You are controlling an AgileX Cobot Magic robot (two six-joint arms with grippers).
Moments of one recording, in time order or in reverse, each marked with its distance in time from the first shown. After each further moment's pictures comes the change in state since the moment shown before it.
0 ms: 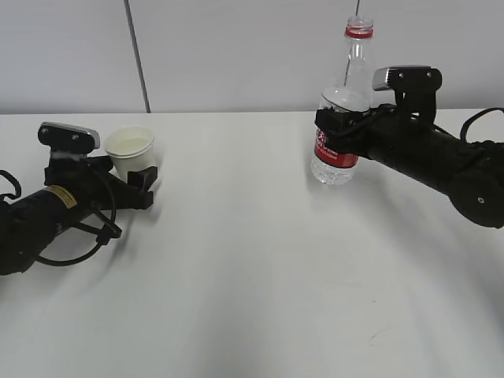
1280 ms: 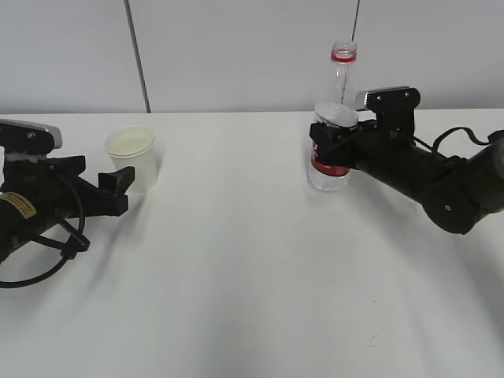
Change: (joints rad) left arm 0.000 -0.210 0.226 -0.027 -0.031 0.000; right arm 0.000 0.171 -0.106 0.058 -0.050 -0.111
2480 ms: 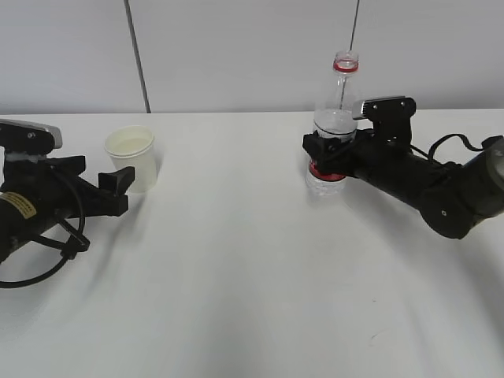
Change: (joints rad) left arm 0.000 0.000 0.000 0.000 0.001 0.000; right arm 0.000 0.030 -0.004 0.007 0.025 0.004
